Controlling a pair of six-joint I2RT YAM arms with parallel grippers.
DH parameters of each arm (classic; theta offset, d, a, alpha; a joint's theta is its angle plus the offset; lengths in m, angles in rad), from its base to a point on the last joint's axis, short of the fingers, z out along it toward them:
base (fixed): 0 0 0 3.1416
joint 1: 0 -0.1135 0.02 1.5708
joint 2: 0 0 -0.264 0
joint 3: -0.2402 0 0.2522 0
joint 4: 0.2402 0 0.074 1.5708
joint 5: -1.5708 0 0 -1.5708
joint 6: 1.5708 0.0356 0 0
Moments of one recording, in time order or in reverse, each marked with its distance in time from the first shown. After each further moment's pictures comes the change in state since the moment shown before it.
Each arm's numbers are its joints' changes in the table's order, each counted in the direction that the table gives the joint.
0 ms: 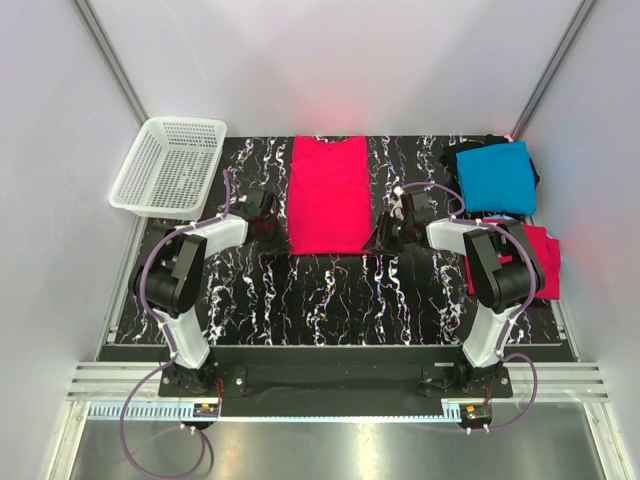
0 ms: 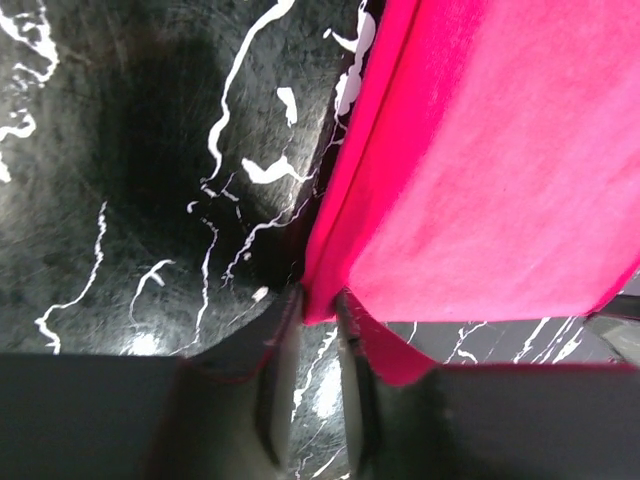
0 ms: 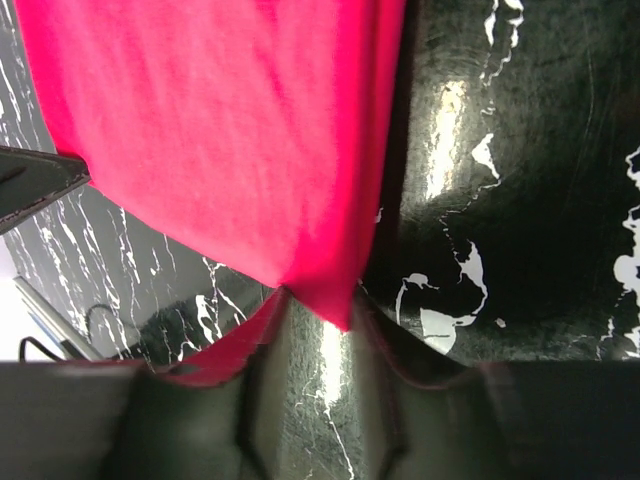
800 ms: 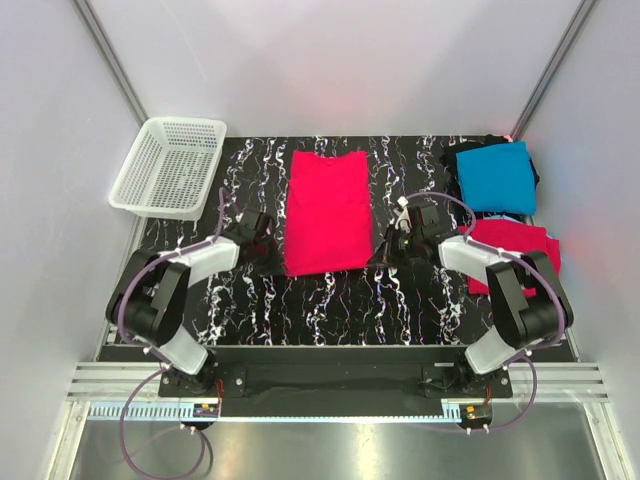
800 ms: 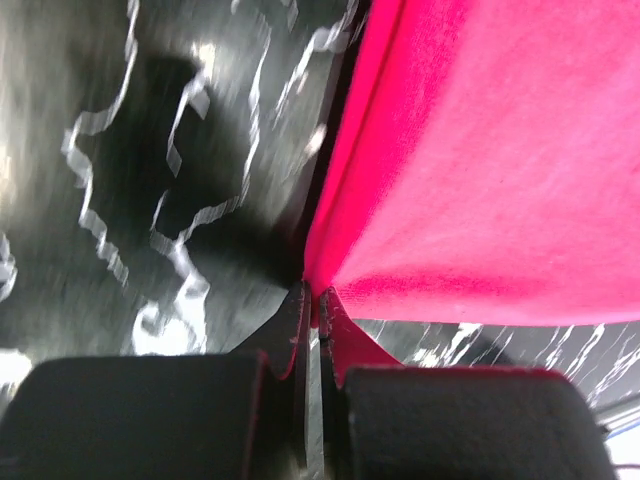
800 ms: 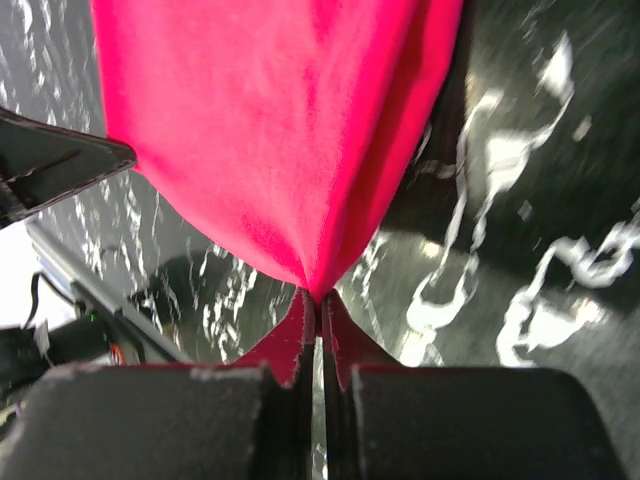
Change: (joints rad) left arm 0.038 -0.179 0.197 0.000 0.004 0.035; right arm -0.023 -0.225 0.158 0.055 0.025 0.000
